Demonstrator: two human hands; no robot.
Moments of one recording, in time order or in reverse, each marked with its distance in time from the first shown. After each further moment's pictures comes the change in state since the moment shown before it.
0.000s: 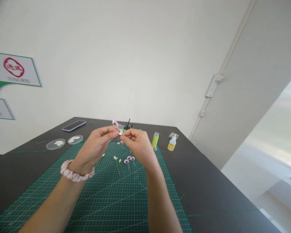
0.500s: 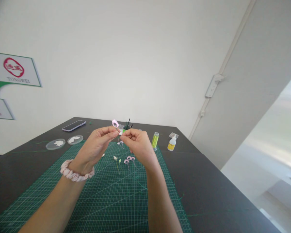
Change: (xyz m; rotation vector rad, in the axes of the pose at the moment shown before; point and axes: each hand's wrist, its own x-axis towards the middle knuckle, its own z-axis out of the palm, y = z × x) left_hand 0.001 -0.001 -0.001 -0.005 -0.019 -0.014; right_hand 0.001 0.003 -0.001 0.011 -0.007 -0.004
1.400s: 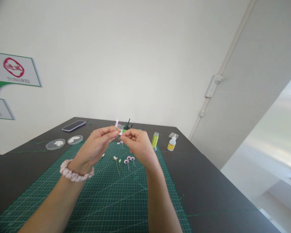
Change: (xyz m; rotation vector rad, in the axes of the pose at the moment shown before) left_hand 0.000 0.001 -0.001 -0.003 -0.032 -0.011; right_hand 0.000 -0.001 -0.001 0.018 -0.005 -0.001
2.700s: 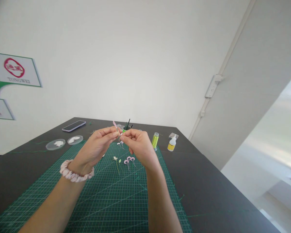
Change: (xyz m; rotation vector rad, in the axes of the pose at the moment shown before) left_hand 0.000 -0.003 0.000 -0.026 -0.094 0.034; right_hand 0.000 0.001 0.000 0.079 -0.011 0.014
